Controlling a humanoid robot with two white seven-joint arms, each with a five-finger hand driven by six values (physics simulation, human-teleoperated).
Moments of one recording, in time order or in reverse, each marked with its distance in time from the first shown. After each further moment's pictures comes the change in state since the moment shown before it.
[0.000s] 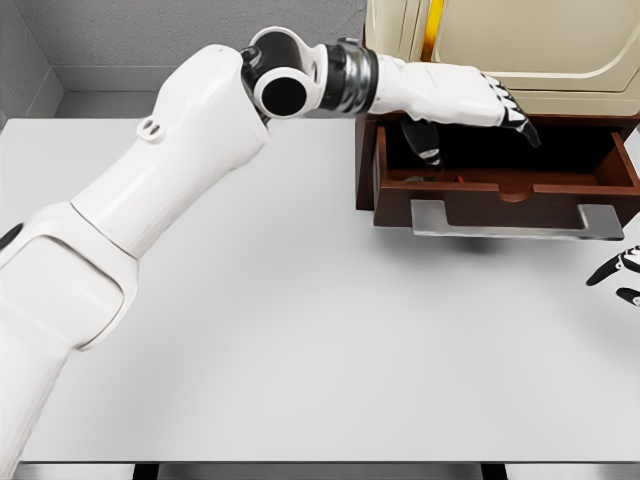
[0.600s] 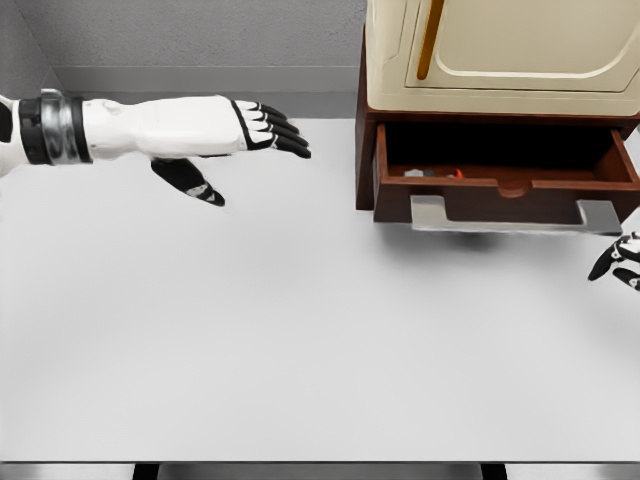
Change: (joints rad) left arm 0.287 0.784 0.113 -0.535 0.336 -0.001 0.000; right arm -0.061 0.002 0.028 0.004 0.014 0.003 0.003
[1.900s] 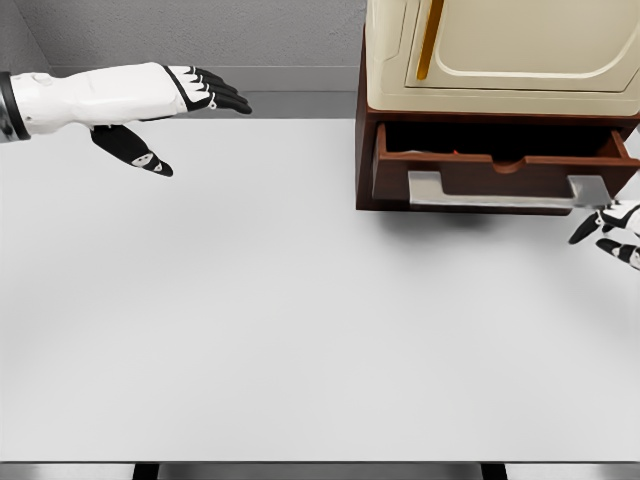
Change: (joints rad) left arm 0.008 0.057 0.051 0.057 0.011 0.001 0.000; right arm -0.186 -0.004 0.120 0.076 0.034 -0.003 -0.003
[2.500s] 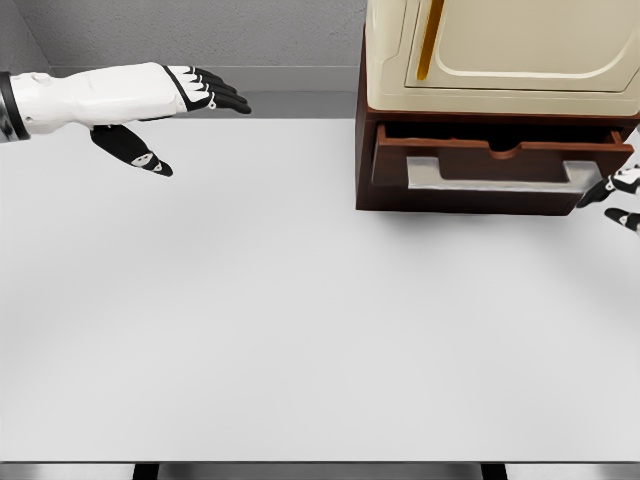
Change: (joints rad) left arm 0.000 0.000 0.000 0.001 0.000 0.000 0.000; right arm -0.160 0.000 0.071 0.103 0.015 0.008 -0.004
